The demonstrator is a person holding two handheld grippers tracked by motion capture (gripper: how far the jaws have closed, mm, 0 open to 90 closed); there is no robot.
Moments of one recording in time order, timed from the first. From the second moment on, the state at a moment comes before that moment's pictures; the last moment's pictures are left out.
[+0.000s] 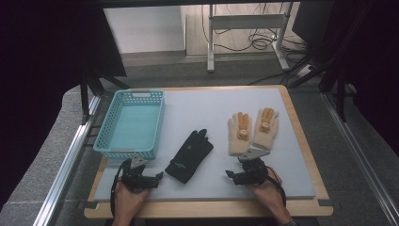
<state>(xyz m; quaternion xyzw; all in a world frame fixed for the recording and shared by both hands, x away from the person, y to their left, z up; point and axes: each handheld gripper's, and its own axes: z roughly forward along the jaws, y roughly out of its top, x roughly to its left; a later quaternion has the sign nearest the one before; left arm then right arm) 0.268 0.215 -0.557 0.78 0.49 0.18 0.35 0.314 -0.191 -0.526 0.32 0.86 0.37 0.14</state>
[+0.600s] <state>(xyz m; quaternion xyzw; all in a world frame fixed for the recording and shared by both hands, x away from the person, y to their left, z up) 0.268 0.217 -0.557 0.78 0.49 0.18 0.35 0.319 -0.225 -0.532 0.36 0.84 0.36 0.18</state>
